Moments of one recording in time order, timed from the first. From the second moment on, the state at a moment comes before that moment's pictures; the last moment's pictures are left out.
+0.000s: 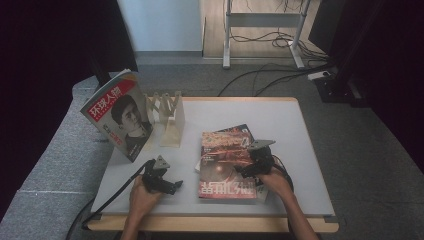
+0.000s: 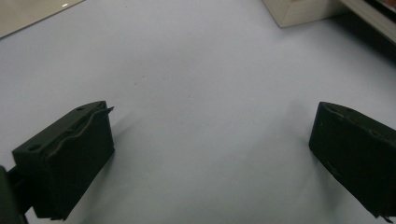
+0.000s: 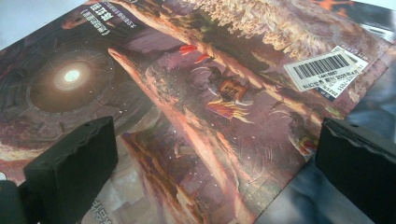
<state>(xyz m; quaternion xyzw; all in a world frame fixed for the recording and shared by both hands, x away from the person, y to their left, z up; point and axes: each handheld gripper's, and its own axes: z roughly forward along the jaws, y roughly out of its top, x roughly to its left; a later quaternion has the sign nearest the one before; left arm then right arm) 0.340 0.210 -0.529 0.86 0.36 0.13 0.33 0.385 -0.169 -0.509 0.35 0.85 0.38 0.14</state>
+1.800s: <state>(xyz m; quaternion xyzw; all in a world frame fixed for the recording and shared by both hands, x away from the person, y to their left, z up) 0.450 0.069 -0.445 0.90 0.24 0.12 0.35 0.310 -0.201 -0.496 0.35 0.83 0.39 0.17</state>
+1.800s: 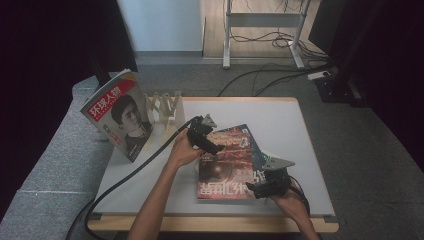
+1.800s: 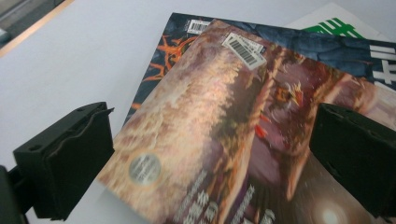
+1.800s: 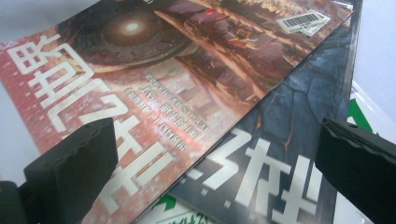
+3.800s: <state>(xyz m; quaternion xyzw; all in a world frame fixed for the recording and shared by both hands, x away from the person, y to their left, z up) 0.474 0.084 -0.498 0.89 0.29 0.08 0.33 0.296 -0.227 -0.512 0.36 0.84 0.37 0.18</state>
